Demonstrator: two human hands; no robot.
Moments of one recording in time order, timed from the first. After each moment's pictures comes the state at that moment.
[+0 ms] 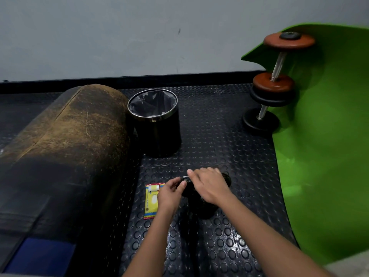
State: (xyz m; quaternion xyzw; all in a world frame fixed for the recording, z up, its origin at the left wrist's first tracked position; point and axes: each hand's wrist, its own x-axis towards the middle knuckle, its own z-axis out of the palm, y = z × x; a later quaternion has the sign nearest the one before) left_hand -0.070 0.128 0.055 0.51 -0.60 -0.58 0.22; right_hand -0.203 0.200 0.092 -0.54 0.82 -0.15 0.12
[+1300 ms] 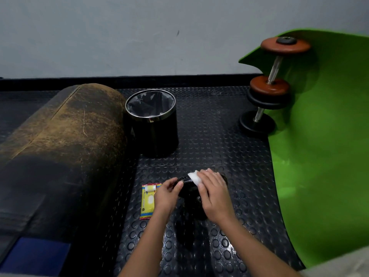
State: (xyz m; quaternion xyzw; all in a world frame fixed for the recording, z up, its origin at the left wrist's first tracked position) left_hand -0.070 0.130 0.056 0.51 -0.59 -0.59 0.22; right_hand -0.195 0.244 0.048 -0.50 0.79 -0.35 0.03
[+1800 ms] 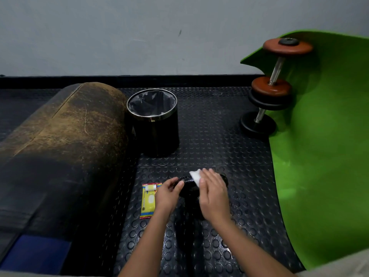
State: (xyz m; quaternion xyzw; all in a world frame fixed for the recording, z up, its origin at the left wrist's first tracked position) left_hand -0.071 0.129 0.056 0.50 -0.59 -0.59 0.23; right_hand -0.177 0.233 0.055 -0.41 0.82 -0.41 0.04
